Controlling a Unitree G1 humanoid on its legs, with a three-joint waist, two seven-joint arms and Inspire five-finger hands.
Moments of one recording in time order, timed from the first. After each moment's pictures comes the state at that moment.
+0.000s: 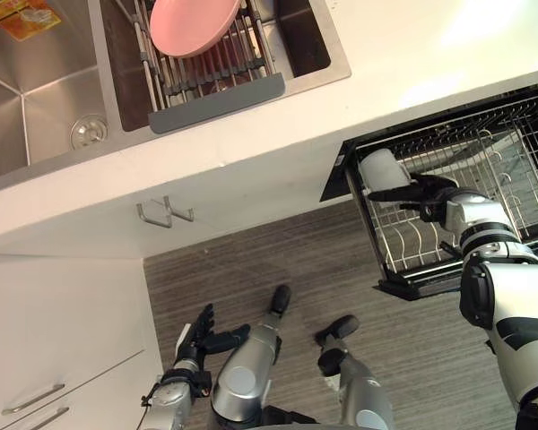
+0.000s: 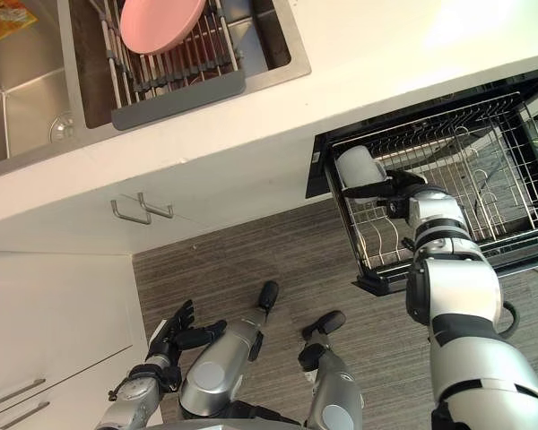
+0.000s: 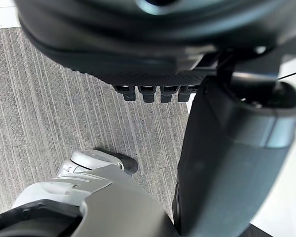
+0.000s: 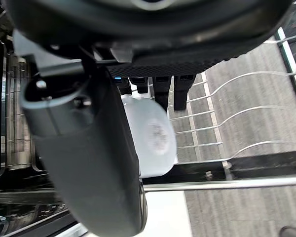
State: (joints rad) left arm 0.09 0.20 -0.15 0.70 -0.30 -0.15 0.00; right arm -1.10 -0.55 -0.07 1.29 0.02 0.32 0.16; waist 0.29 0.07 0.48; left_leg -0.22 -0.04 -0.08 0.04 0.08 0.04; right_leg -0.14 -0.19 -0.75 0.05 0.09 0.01
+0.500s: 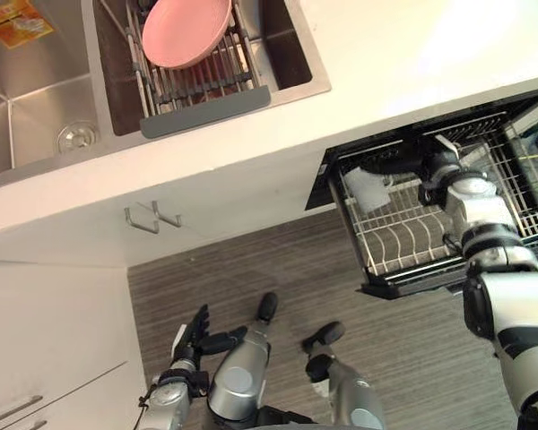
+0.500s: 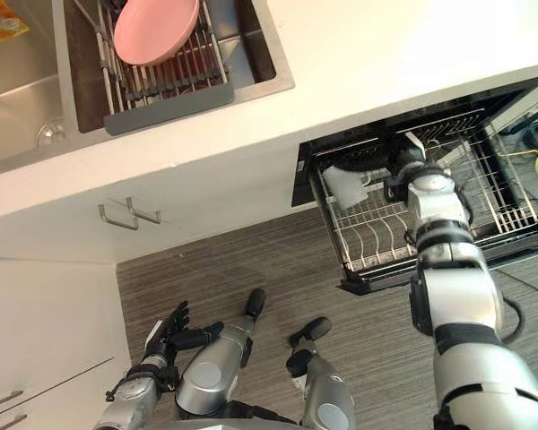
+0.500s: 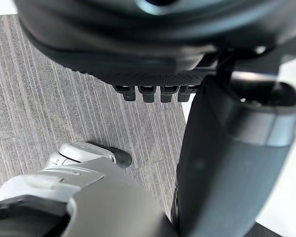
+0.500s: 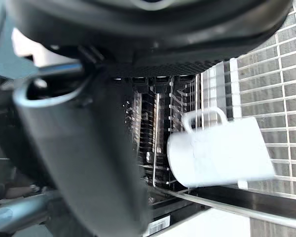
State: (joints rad) left arm 0.11 0.18 -0.05 0.75 -0.27 -0.15 0.05; right arm -0.77 -0.54 -0.01 0.76 0.19 0.13 0.14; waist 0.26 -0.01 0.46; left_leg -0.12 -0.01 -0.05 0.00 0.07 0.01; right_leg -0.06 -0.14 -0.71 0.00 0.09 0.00
